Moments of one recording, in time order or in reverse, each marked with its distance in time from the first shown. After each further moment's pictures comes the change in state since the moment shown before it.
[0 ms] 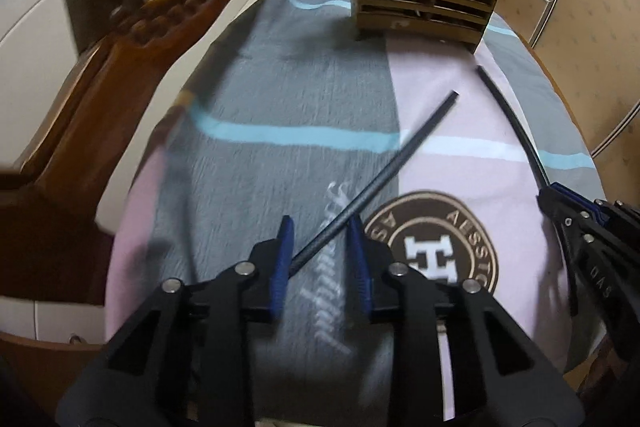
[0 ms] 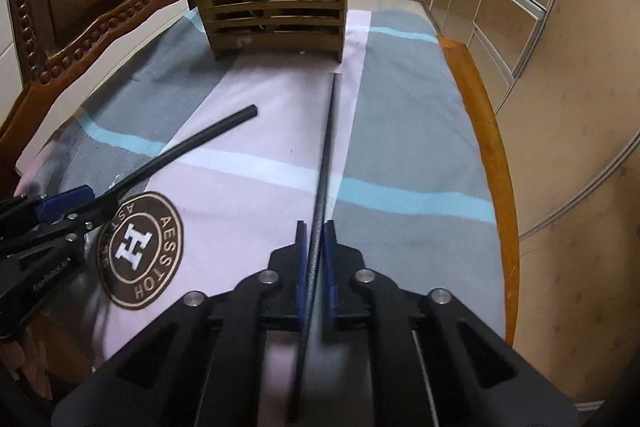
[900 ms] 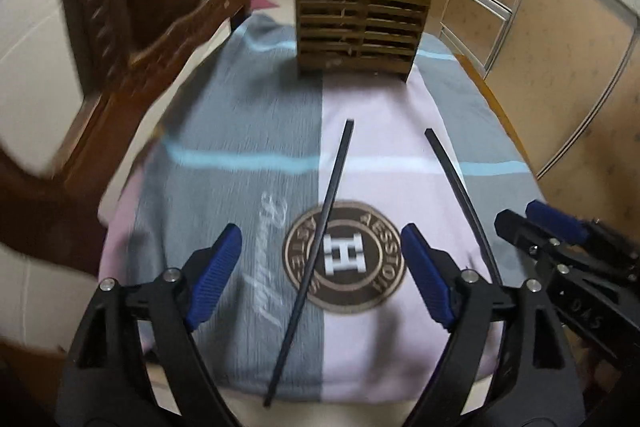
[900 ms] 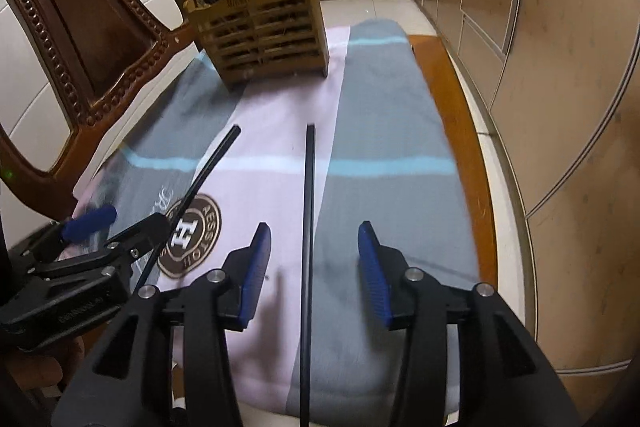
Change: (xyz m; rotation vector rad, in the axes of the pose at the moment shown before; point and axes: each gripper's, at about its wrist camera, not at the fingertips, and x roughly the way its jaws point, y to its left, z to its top) left arm -0.044 -0.041 -0.008 0.049 -0.117 -0.090; right arm -0.053 -0.024 -0.022 0.133 -0.071 0.106
